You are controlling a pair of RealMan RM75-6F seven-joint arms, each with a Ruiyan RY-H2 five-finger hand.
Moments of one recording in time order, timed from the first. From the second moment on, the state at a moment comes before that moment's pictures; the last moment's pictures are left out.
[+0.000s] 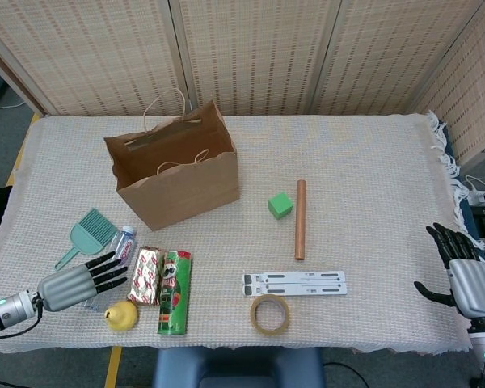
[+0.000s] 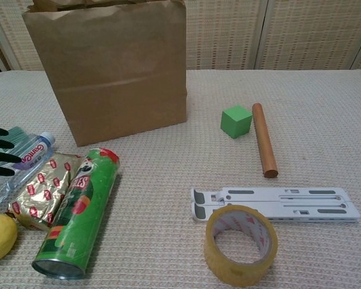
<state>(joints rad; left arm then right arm) -0.57 -1.28 0.25 -0.73 2.21 1.45 0.01 0.09 -1.04 0.05 -1.68 -1.46 1.39 0.12</state>
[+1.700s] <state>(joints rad) -0.60 -1.31 0.28 -0.62 2.00 1.37 0.08 0.10 -1.02 0.05 -1.71 -1.44 1.36 0.15</state>
